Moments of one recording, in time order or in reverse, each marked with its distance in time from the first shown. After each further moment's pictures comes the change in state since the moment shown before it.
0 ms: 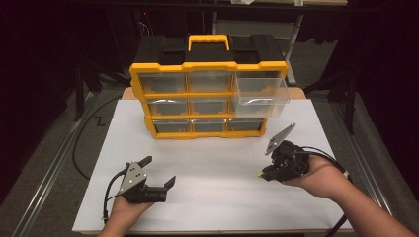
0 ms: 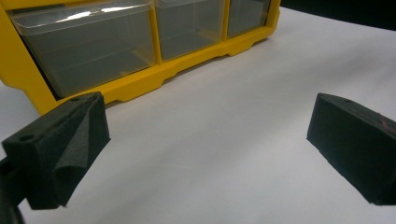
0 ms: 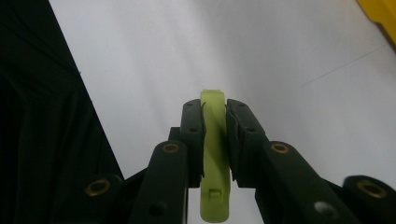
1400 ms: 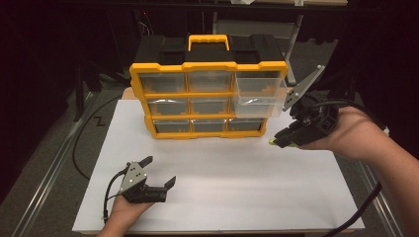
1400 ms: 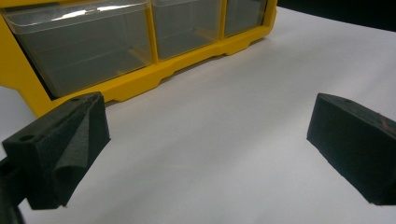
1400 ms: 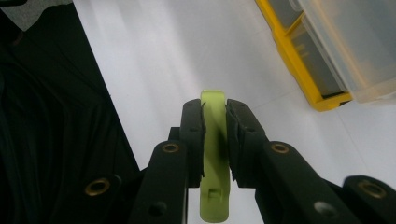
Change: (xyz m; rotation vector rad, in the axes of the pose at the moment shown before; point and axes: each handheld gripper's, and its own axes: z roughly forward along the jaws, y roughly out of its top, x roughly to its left) left arm 0.000 0.000 0.001 0.006 -0.011 0.003; right arm -0.003 0.052 -0.122 -0.025 -0.036 -0.049
